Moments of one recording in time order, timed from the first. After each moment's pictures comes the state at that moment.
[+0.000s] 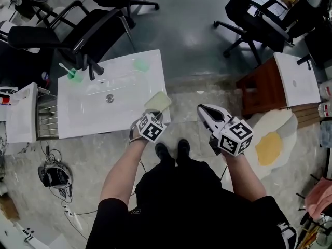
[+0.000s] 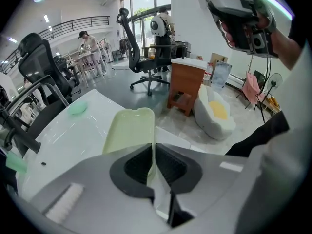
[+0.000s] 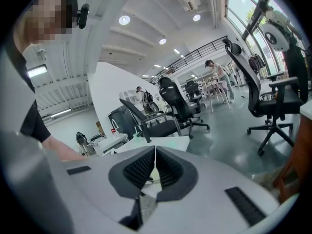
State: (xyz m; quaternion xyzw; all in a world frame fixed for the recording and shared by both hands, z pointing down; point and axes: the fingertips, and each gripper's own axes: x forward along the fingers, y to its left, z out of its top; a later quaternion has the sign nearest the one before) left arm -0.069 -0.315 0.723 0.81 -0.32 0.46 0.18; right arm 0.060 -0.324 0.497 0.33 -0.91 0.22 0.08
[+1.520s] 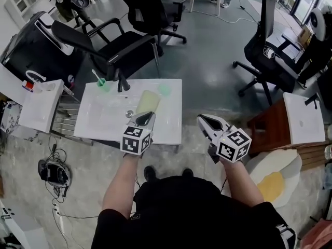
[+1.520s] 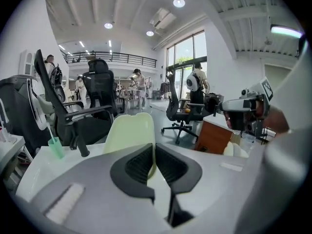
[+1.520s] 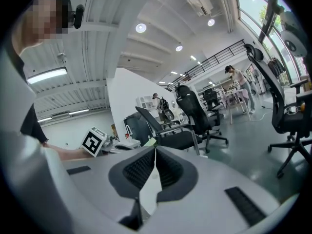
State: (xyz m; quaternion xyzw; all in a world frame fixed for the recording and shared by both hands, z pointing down) left arm -0.159 -0.350 0.512 0.80 -0.54 0.19 0.17; right arm 0.013 -0.346 0.438 0.25 -0.95 0.16 0.04
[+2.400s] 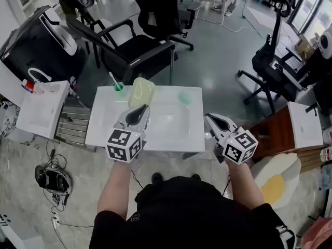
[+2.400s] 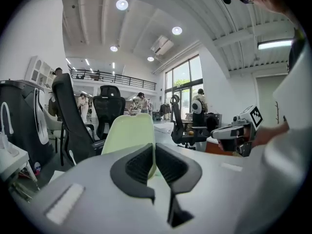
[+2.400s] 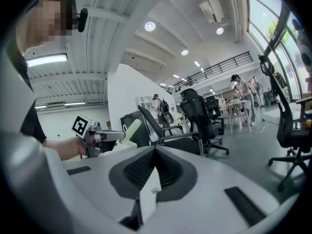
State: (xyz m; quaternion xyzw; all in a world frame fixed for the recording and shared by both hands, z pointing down) left arm -0.312 -0.340 0.404 0.82 -0.55 0.08 0.09; right arm -0.110 -0.350 0.407 0.28 -0.95 0.11 0.05
